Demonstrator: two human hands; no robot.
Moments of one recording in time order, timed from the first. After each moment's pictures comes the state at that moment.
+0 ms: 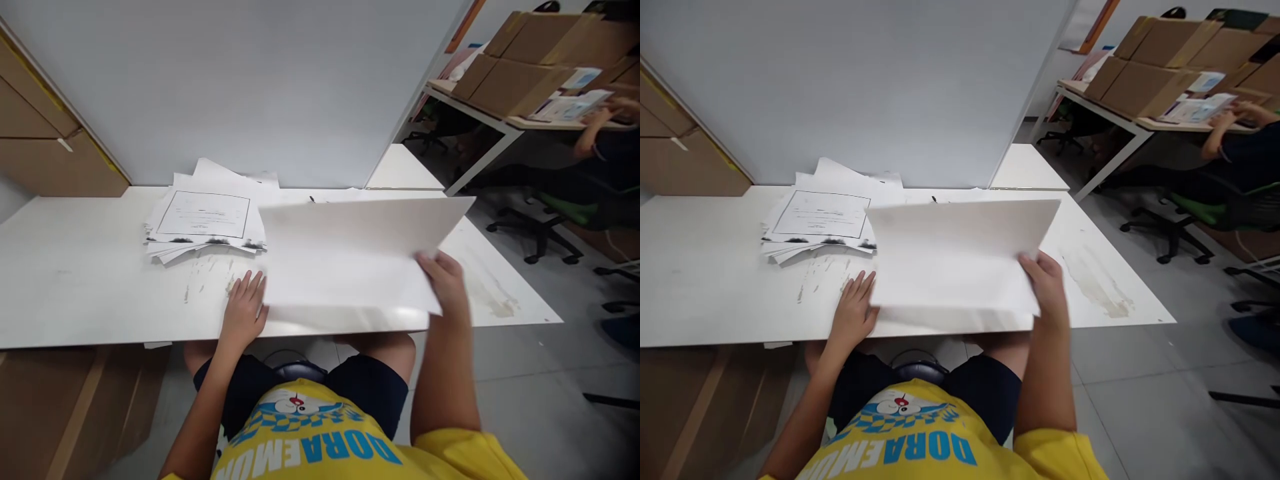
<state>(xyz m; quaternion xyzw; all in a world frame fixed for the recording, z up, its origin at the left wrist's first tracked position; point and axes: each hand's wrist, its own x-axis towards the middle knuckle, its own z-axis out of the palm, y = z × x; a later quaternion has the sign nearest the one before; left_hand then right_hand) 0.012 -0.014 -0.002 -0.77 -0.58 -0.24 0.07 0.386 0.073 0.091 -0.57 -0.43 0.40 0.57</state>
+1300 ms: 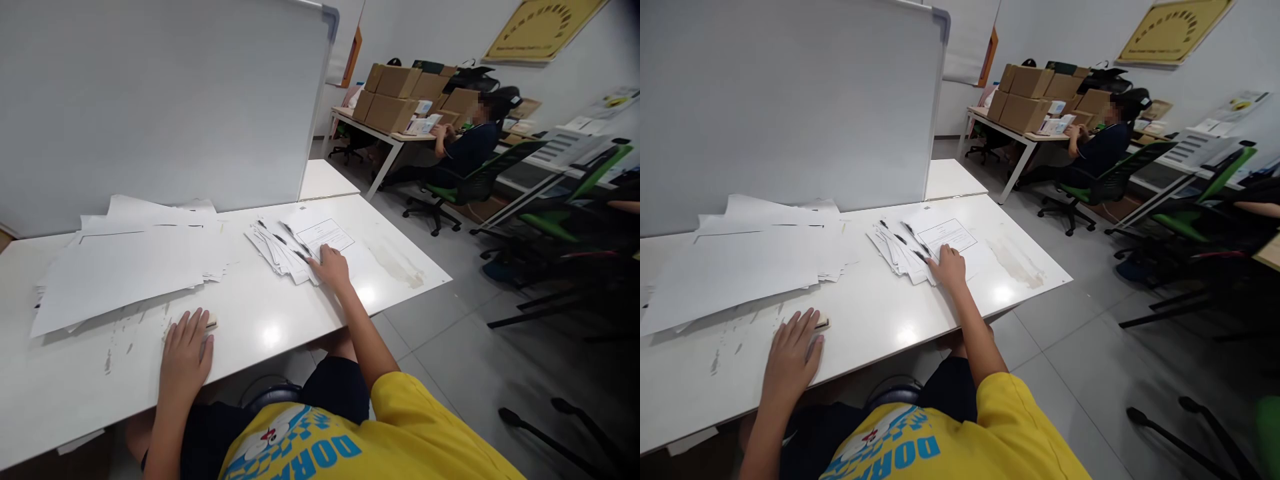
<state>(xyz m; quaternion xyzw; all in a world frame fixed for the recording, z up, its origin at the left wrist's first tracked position) 0.002 0.002 -0.005 -0.78 -0.56 -0.26 0.12 0.372 0.152 0.031 -0.74 -0.66 0.02 0.14</state>
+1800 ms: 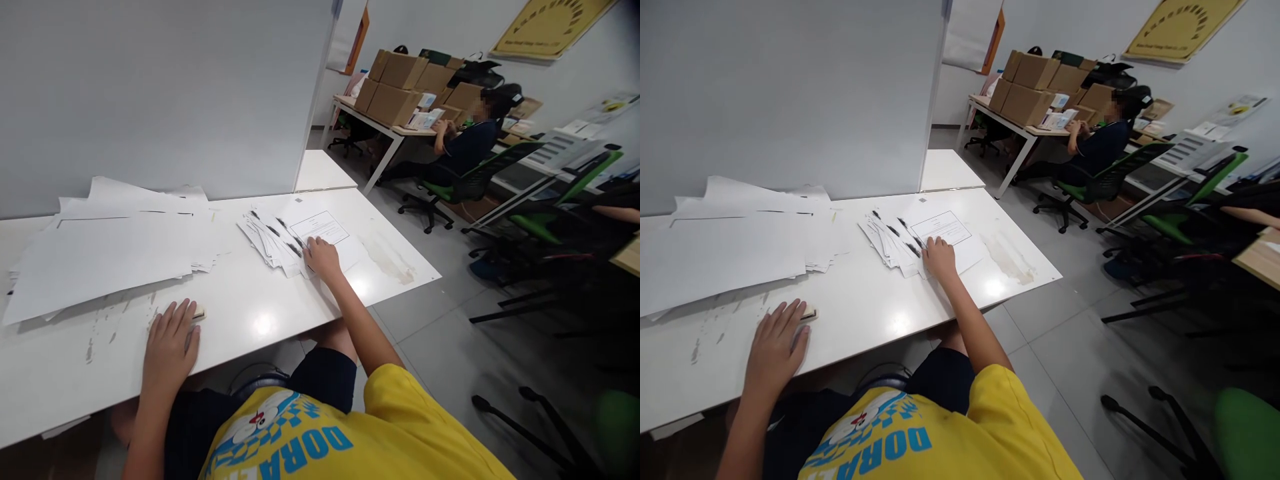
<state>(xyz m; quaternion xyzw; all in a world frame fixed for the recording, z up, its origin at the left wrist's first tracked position) 0.005 0.003 -0.003 -0.77 -0.56 -0.27 0.10 0.371 0.159 0.040 -0.70 -0.72 -0.04 0.03</state>
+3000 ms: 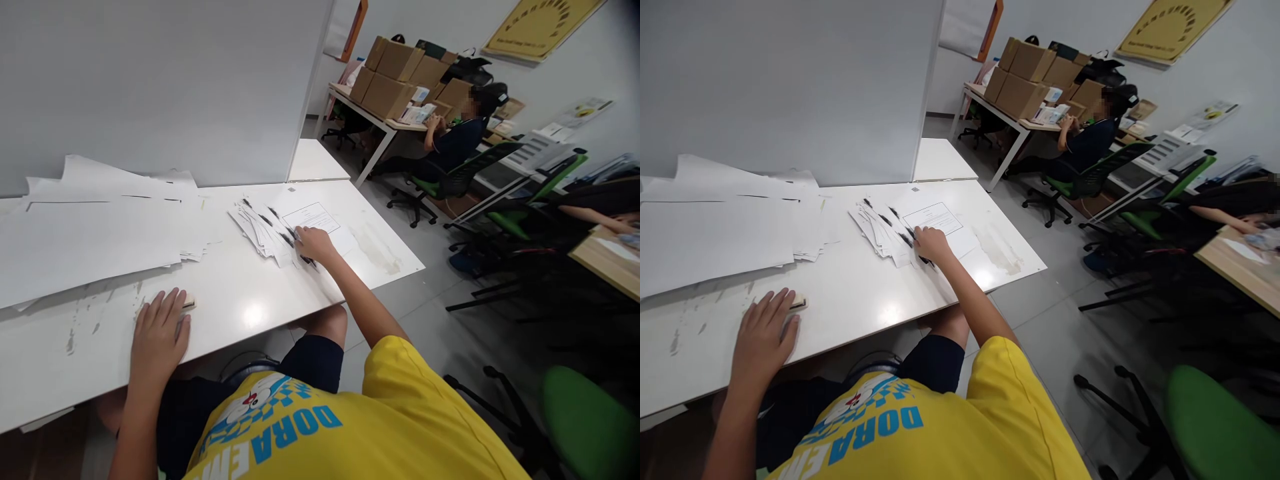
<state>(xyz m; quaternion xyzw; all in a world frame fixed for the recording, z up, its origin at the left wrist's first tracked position) 0.010 0.003 0.000 -0.76 -0.58 -0.29 0.05 0.382 0.174 0.055 -0.62 -0.78 -0.05 -0.06</state>
